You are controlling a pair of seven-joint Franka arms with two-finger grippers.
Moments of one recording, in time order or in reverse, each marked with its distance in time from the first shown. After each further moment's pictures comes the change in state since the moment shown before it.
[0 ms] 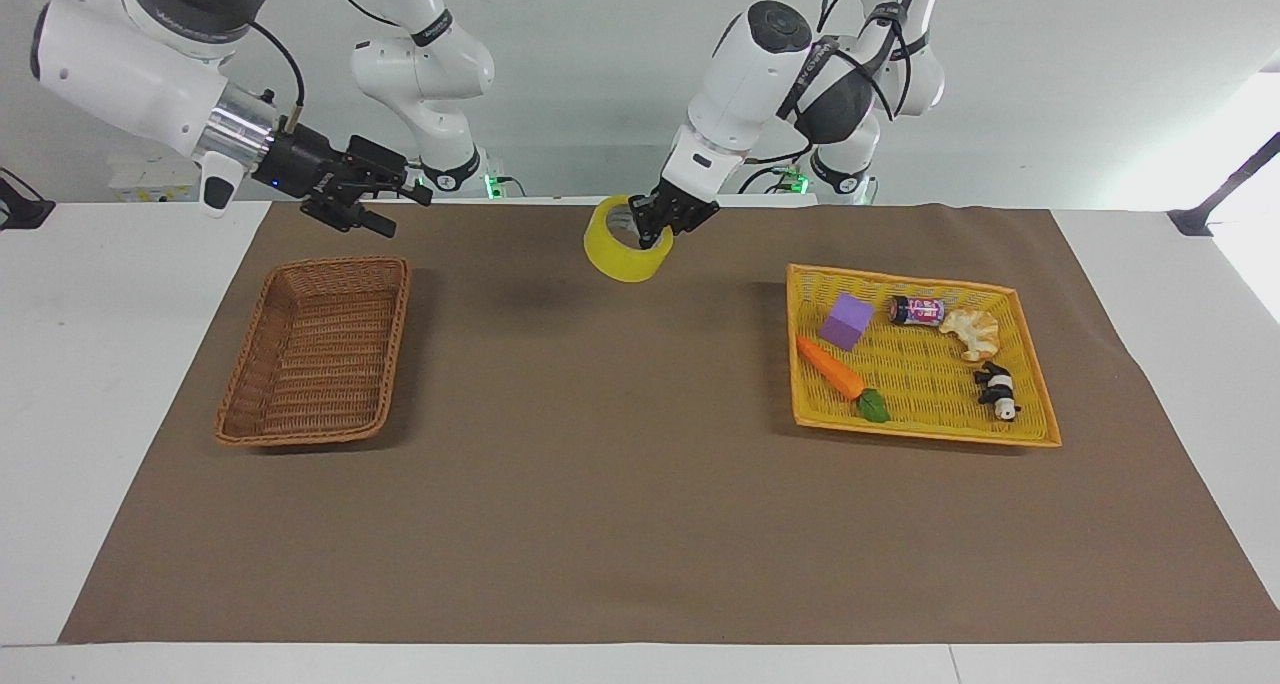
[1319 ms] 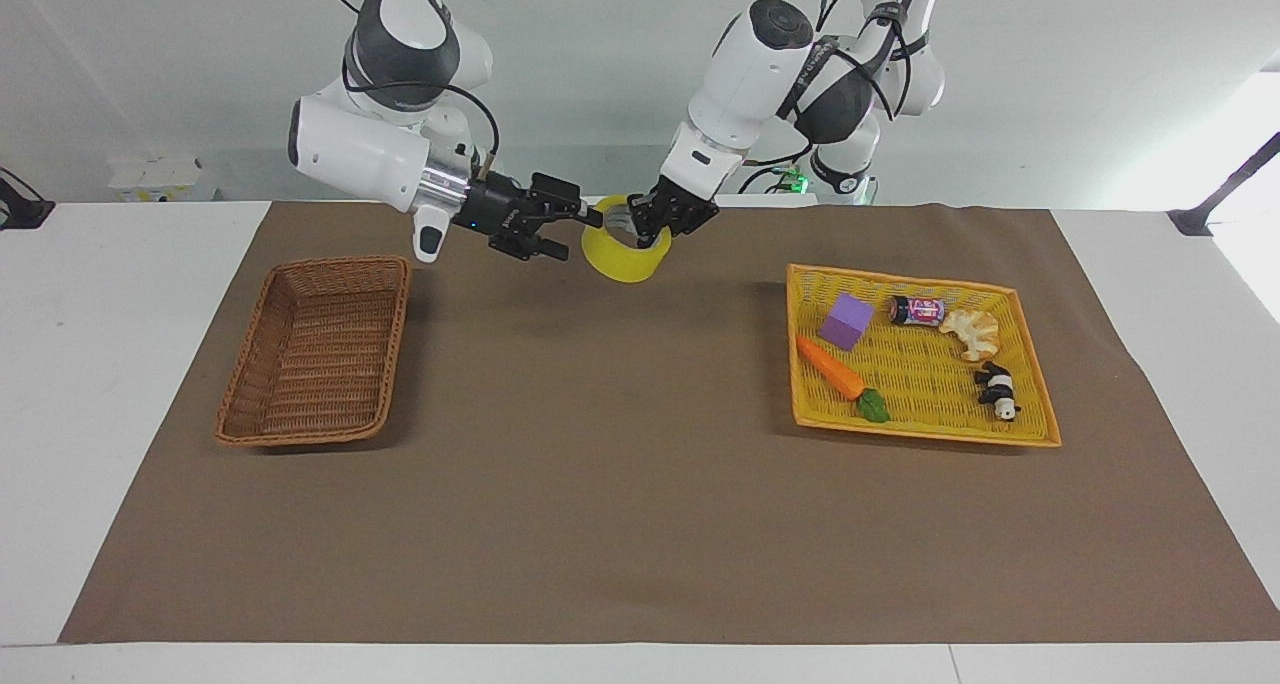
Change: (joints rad) left arm 0.002 0.000 0.002 0.001 0.000 0.025 0.022; right arm 0.384 0.011 0.011 -0.211 0.284 0.387 0.006
